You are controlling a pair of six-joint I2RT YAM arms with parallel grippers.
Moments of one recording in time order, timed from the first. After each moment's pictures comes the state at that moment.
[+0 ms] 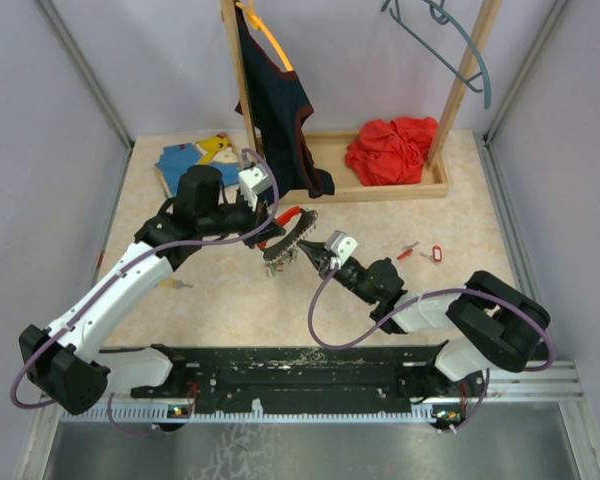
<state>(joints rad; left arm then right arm) -0.57 1.21 1.15 -0.40 0.54 0.02 0.87 1.44 0.36 1.30 -0.07 -0.17</state>
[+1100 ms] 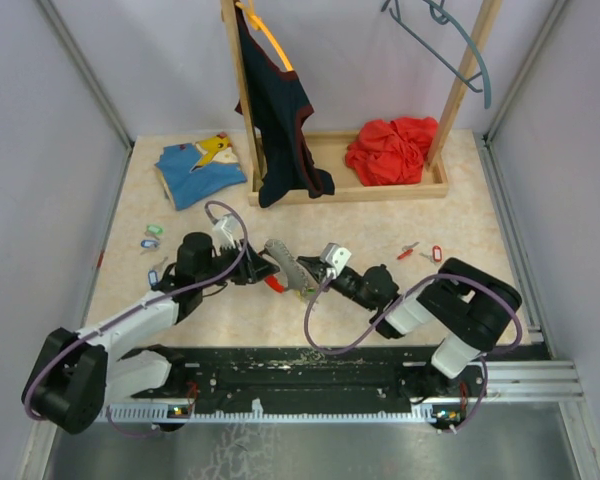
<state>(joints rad) -0.47 1.11 0.43 0.28 0.46 -0.66 0.86 1.60 0.30 1.43 -0.13 -0.17</state>
